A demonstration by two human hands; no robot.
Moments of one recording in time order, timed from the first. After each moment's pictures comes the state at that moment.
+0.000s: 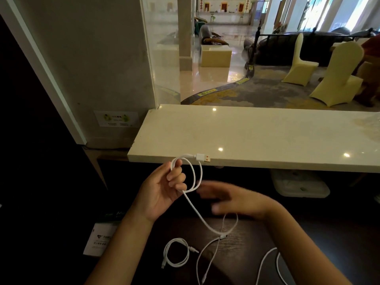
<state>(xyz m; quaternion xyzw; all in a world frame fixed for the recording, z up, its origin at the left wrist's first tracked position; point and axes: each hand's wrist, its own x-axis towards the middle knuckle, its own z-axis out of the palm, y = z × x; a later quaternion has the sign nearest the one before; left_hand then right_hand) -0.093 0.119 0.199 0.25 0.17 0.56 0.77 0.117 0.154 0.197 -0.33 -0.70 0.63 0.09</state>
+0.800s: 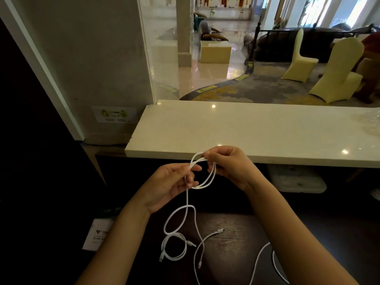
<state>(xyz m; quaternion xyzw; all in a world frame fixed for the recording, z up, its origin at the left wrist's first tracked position) -0.077 0.113 0.212 0.44 0.38 0.48 0.65 0.094 0.171 0.231 -0.40 -0.55 0.63 0.38</state>
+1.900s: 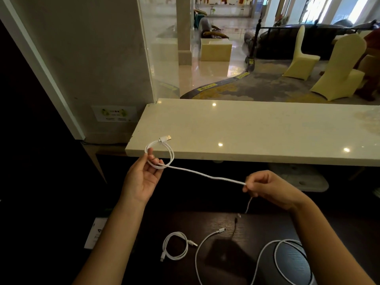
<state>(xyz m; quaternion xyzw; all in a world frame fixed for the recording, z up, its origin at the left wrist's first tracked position) -0.112 0.139 0.189 0.09 0.31 0.73 0.61 0.192 0.178 0.173 -0.33 -0.64 0.64 0.27</state>
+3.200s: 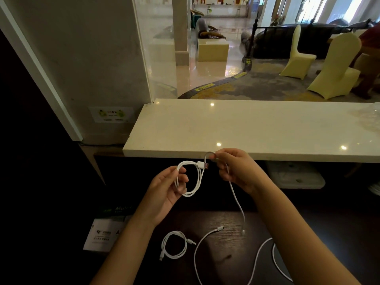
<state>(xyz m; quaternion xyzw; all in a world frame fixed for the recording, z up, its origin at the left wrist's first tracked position) -0.070 0.104 0.186 0.30 0.38 0.60 0.64 0.107 0.162 0.230 -0.46 -0.52 0.62 0.36</state>
